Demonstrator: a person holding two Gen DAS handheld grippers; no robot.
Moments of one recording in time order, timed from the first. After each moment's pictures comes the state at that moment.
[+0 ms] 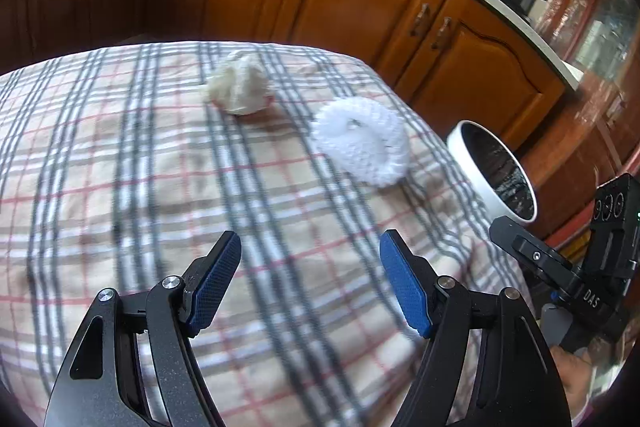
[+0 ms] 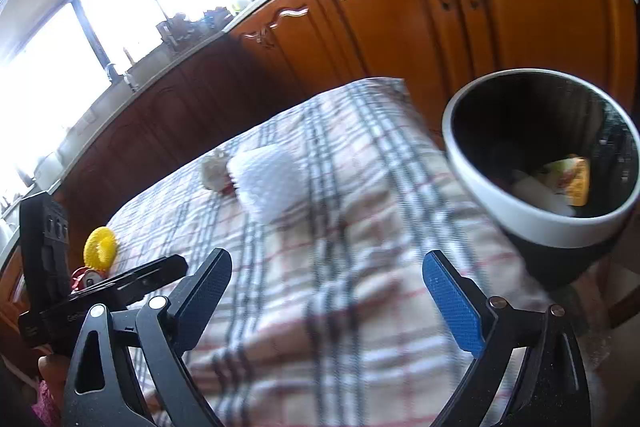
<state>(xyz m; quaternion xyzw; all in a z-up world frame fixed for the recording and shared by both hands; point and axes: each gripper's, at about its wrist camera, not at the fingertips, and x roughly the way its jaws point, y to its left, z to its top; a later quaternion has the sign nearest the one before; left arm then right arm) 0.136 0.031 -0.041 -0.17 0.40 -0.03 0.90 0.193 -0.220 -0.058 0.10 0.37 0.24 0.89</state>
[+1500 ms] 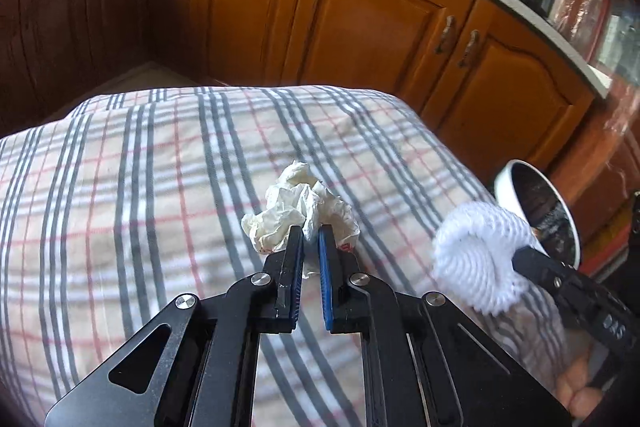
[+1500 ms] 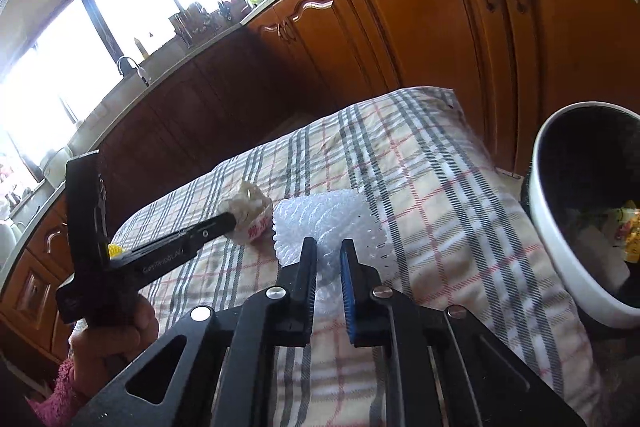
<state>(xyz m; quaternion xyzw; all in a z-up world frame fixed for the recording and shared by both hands) 0.223 0.056 -0.032 -0.12 0.38 -0.02 0.92 0.234 -0.178 -0.042 0.10 0.38 0.27 0.88</state>
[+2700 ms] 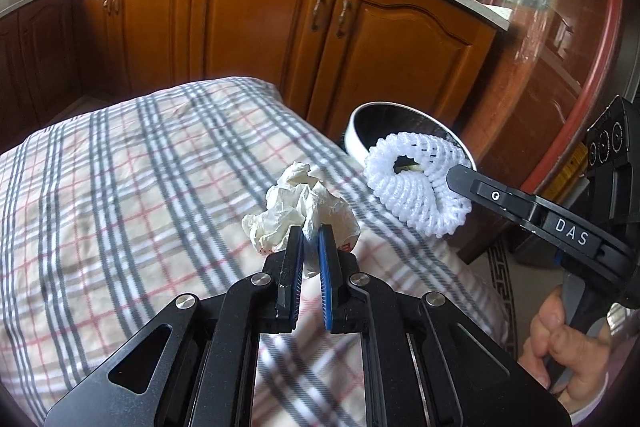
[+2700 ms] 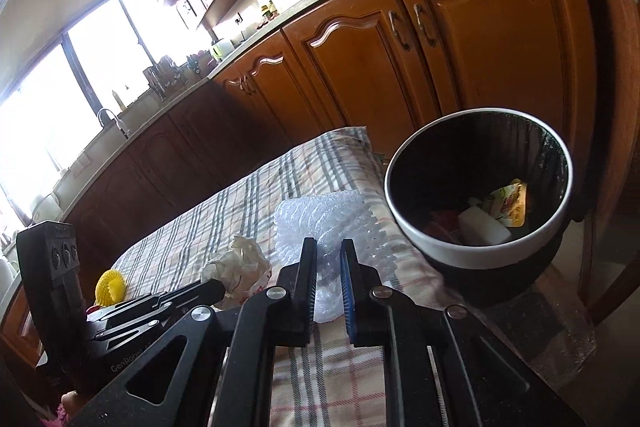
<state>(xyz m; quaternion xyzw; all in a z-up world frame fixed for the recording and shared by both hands) 0.147 -0.081 0.002 -0.06 0.37 -0.13 0.92 0.173 -0.282 -0.014 0.14 0.32 0.20 0.91</state>
